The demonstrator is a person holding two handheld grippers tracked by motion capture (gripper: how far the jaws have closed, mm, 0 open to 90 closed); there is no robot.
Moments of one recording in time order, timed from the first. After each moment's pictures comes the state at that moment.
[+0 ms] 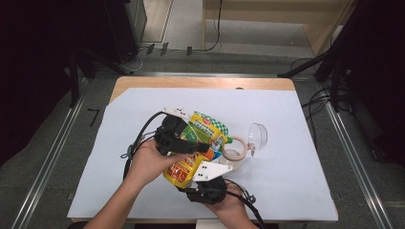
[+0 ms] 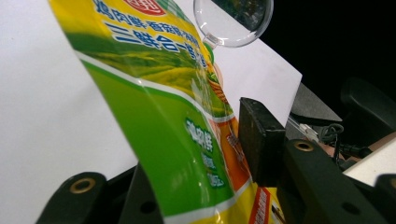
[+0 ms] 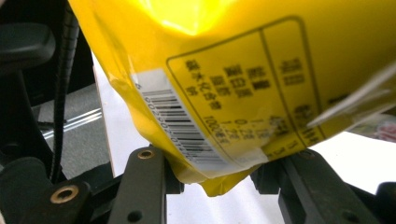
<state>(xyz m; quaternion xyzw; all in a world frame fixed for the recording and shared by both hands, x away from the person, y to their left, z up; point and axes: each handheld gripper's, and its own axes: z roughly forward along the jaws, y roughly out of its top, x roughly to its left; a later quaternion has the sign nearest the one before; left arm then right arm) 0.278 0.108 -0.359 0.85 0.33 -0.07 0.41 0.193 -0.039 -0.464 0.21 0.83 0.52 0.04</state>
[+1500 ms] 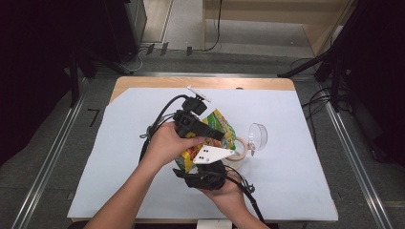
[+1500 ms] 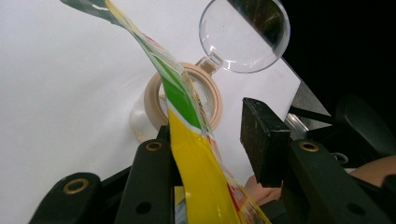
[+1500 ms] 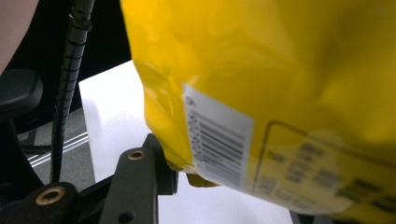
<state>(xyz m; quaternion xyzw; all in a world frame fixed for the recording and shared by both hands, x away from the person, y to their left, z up) 0.320 0.066 -0.344 0.85 0.36 -0.12 0.35 0.218 -0.038 -0.439 0.25 0.81 0.53 0.04</state>
